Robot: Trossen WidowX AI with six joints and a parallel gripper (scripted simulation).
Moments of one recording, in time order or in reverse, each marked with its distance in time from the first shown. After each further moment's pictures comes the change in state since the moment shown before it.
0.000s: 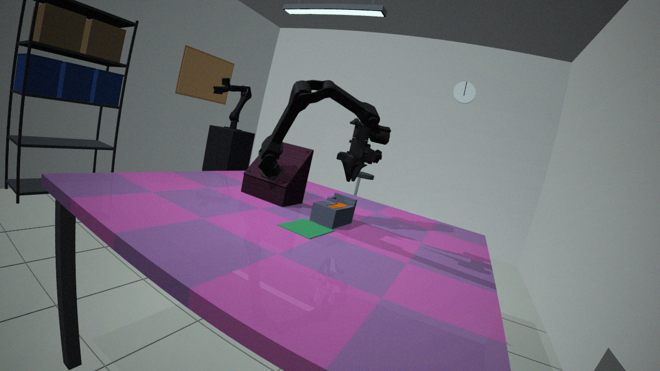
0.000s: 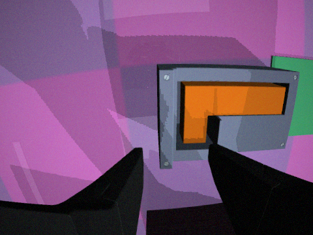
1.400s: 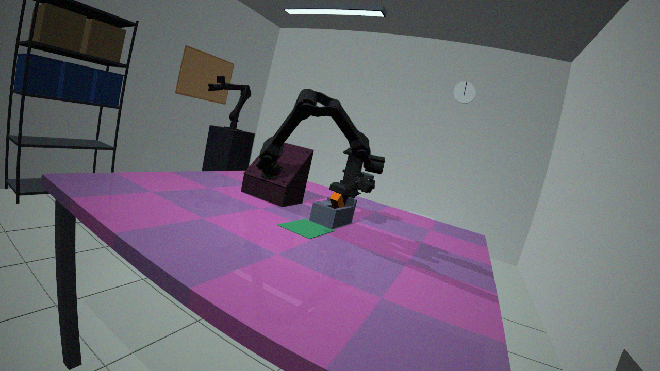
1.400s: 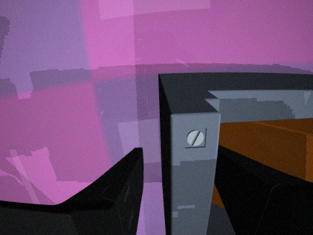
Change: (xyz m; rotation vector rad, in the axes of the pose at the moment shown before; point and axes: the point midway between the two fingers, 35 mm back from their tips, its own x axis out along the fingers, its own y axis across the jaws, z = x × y) arm 0.108 -0.003 0.001 0.025 -0.002 -0.006
